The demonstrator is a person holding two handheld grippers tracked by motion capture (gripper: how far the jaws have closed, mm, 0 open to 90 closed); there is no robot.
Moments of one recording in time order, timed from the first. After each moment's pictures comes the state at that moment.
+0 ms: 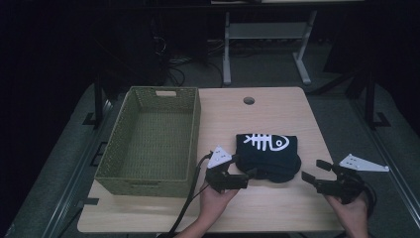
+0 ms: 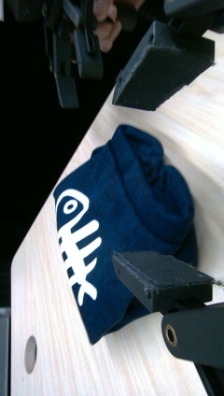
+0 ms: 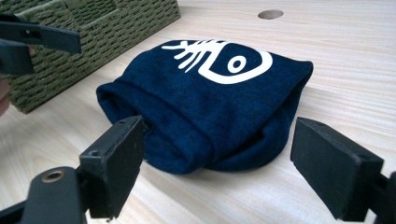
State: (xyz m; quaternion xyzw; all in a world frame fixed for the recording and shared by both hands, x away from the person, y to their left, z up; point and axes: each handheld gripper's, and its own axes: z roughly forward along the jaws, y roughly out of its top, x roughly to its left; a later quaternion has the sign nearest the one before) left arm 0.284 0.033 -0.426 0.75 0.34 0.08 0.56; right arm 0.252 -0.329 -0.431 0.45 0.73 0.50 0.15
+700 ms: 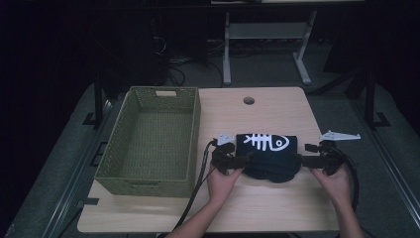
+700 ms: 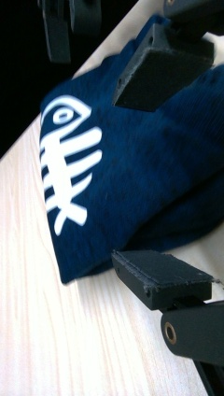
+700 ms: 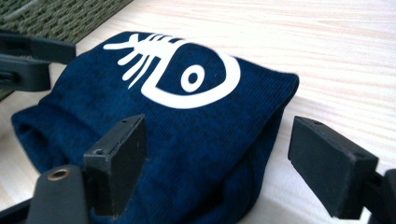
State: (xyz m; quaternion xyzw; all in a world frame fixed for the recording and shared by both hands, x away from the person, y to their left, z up) left arm 0.349 0.015 -0.453 0.74 0.46 0.07 0.49; right arm 0.335 -0.316 -0.437 0.49 0.75 0.44 0.11
